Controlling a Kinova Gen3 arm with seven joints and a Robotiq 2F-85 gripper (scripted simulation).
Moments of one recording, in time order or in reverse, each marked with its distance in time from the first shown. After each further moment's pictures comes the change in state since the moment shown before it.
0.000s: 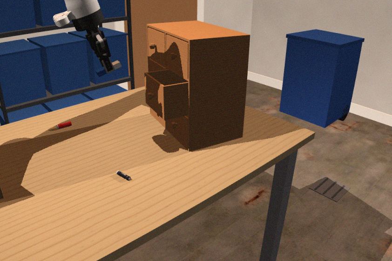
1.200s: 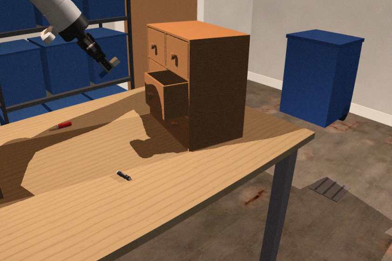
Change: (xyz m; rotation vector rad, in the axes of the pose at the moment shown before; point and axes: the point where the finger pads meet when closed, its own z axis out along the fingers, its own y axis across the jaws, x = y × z) arm 0.003 0.000 -0.002 0.003 -0.304 -0.003
